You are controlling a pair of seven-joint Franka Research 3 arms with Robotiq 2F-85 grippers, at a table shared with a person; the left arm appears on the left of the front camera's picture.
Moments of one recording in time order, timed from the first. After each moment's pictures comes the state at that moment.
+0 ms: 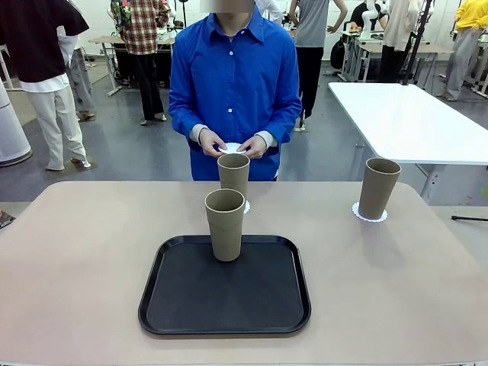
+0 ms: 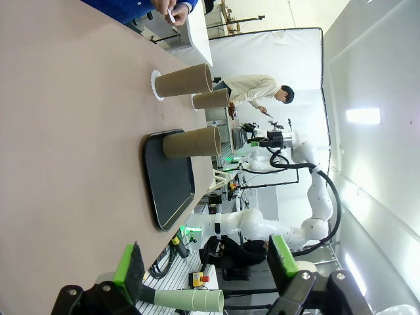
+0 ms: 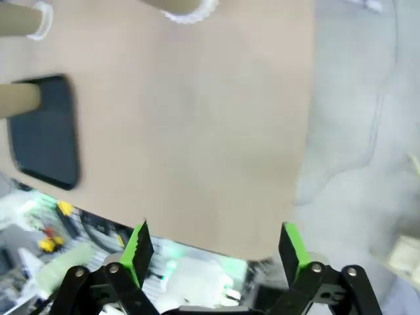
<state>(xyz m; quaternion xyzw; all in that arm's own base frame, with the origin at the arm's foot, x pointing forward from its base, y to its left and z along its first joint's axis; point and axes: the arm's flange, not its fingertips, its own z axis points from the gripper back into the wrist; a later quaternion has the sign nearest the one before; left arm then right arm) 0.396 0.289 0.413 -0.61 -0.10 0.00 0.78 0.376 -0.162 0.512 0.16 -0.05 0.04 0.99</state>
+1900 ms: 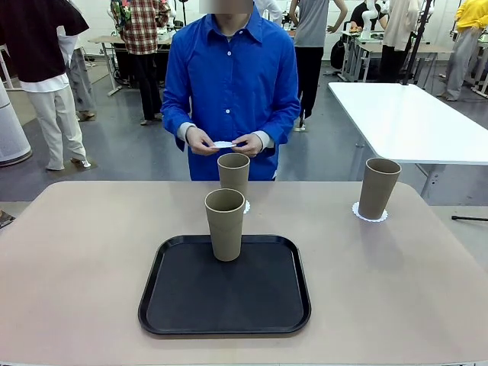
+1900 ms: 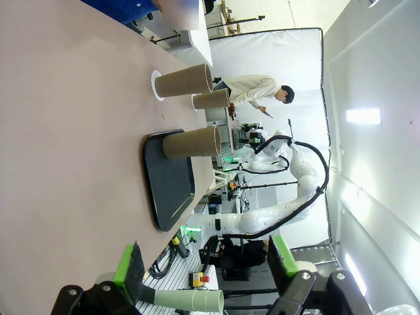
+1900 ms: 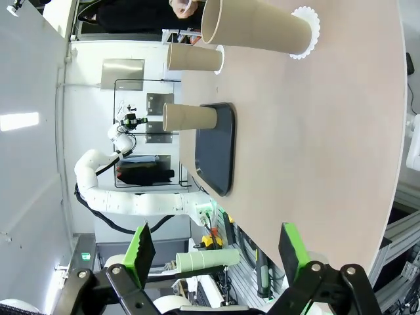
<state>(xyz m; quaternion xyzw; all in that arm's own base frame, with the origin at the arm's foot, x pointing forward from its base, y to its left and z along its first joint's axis) 0.395 0.289 0.413 -0.61 -0.10 0.00 0.78 0.377 -0.318 0.394 0.57 -0.07 -0.01 0.82</state>
